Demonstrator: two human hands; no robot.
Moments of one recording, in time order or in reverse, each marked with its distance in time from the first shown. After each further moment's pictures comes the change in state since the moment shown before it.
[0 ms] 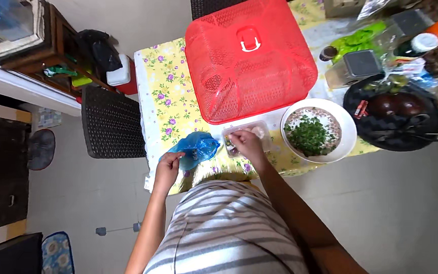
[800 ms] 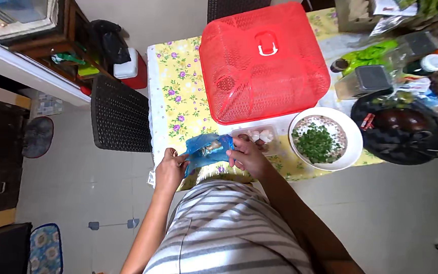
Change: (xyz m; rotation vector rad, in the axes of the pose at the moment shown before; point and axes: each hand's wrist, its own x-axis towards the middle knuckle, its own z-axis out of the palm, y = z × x) left_hand -0.019 0.011 -0.021 0.348 0.011 0.030; right_hand -0.040 -0.075 0.000 0.443 -0.428 0.068
